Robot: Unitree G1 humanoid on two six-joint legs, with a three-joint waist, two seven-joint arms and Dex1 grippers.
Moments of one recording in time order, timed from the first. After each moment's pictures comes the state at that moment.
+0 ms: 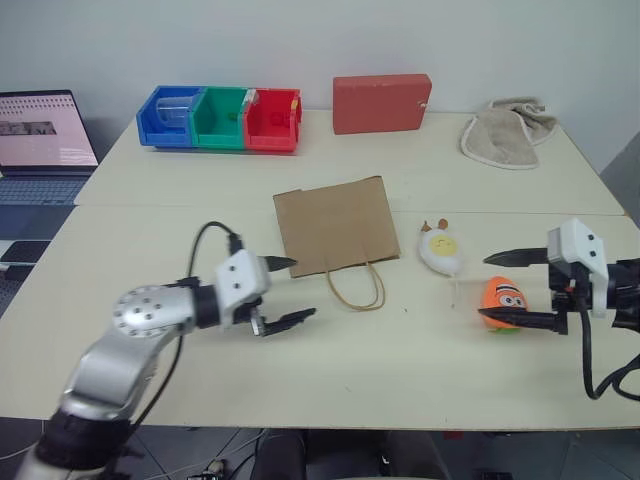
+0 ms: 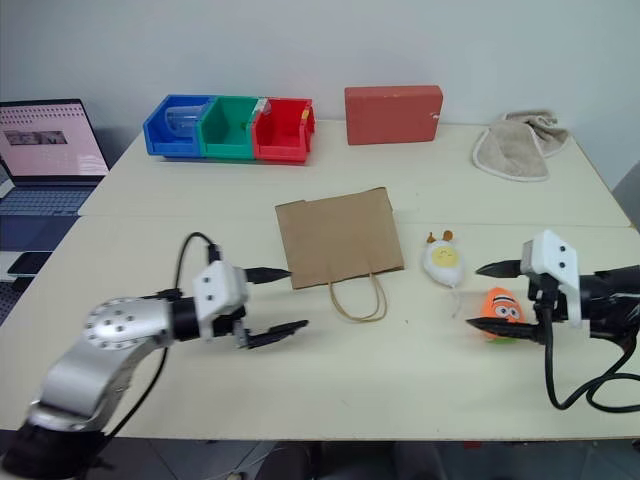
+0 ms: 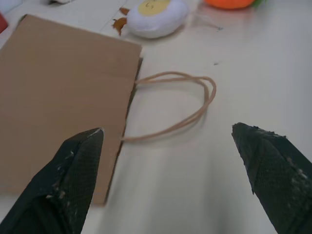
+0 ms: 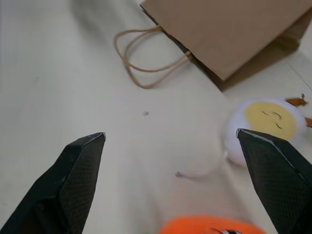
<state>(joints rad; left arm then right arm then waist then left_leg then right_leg) -0.24 0.71 -0.15 -0.33 -0.24 0.28 -0.94 -0.15 -1.04 -0.23 -0.37 0.52 0.55 1.22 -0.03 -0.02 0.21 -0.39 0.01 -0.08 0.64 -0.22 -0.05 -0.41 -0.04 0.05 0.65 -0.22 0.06</state>
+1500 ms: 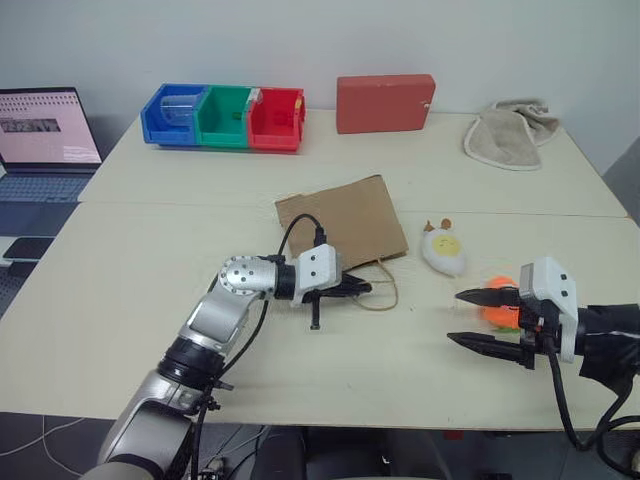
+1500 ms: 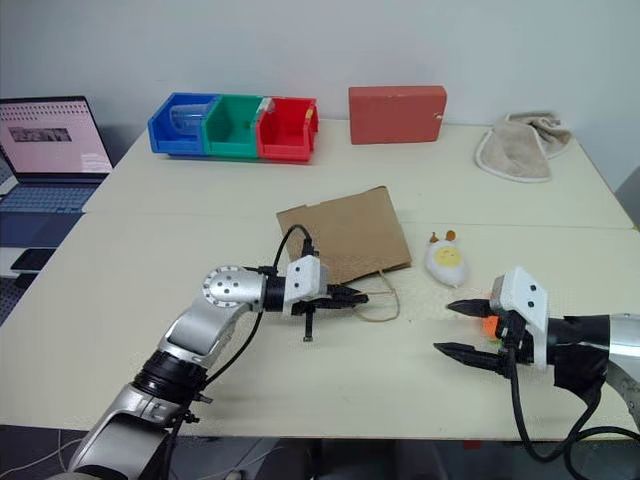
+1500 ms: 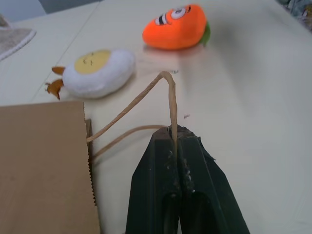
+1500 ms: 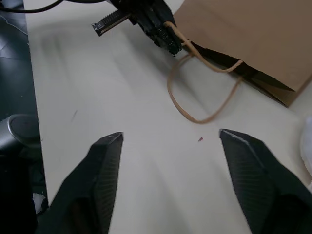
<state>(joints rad) -0.56 0.49 -0.28 0.01 -0.21 0.10 -1.17 0.06 -0.94 -0.27 -0.63 0.66 0.67 0.99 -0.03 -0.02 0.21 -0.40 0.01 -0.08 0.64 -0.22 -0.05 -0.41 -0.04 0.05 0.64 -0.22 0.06</state>
